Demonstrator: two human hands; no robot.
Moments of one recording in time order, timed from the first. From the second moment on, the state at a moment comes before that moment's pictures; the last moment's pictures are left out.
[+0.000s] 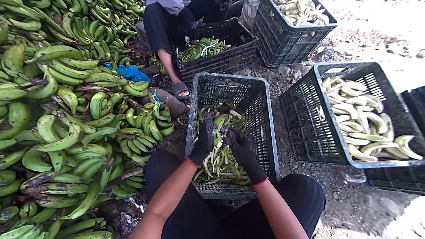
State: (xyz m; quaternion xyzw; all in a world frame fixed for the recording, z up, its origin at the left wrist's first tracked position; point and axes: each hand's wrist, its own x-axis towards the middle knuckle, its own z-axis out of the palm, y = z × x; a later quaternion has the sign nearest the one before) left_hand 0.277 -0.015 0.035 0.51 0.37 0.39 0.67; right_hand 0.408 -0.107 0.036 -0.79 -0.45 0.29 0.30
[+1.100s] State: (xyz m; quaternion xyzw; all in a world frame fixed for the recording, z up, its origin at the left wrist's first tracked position) left_hand 0.282 -0.036 0.016 0.43 0.46 0.30 0.71; right_hand 0.425 -0.100 0.007 -0.77 -0.54 0.26 0.24
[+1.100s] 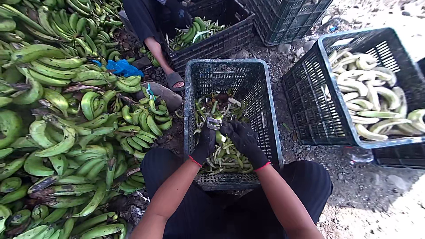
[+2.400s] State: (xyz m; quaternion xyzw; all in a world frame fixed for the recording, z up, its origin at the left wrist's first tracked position) left_hand 0.276 -0.012 0.019 0.58 0.36 0.58 0.44; right_hand 0.405 -0.109 0.018 -0.77 -0.50 0.26 0.29
